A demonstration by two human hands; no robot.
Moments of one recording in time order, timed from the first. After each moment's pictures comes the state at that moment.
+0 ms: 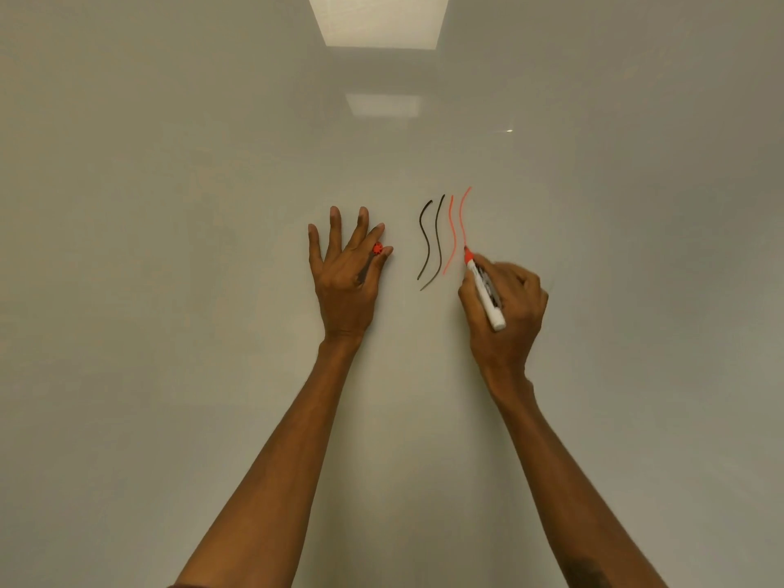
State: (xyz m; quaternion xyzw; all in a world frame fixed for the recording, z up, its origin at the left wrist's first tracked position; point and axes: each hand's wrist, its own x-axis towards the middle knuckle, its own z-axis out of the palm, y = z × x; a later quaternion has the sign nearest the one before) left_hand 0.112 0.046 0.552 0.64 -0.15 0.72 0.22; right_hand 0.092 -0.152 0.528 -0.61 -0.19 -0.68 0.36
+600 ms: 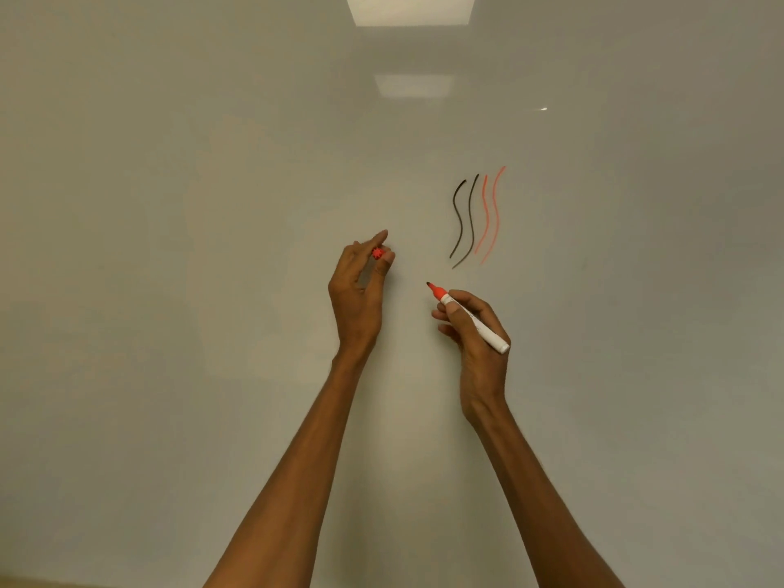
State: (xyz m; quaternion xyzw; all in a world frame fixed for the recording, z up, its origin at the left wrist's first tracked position) left_hand 0.048 0.053 0.521 0.64 -0.13 0.54 0.53; right_hand 0.029 -0.096 0.478 -0.50 -0.23 -0.22 0.81
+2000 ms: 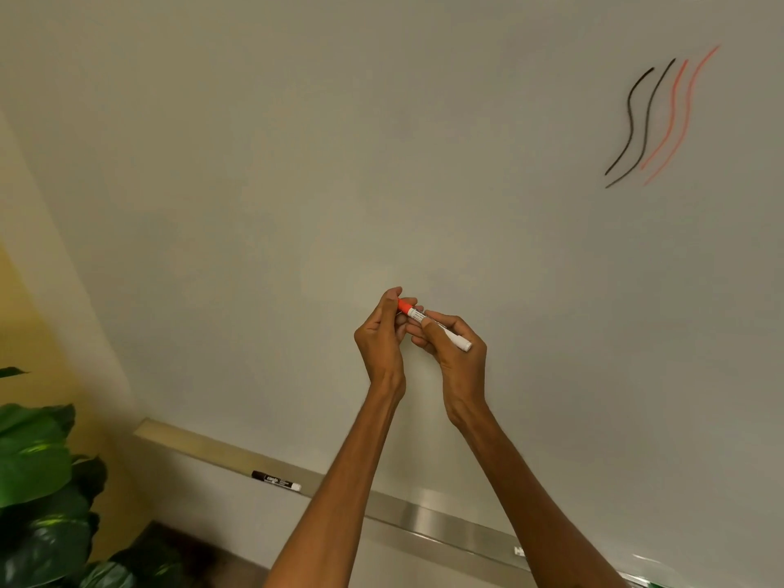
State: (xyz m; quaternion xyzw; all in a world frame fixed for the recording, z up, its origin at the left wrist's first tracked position) left_hand -0.023 0.138 0.365 0.46 0.10 0.41 0.78; right_hand -0.014 0.050 0.360 -0.53 -0.20 -0.02 0.82
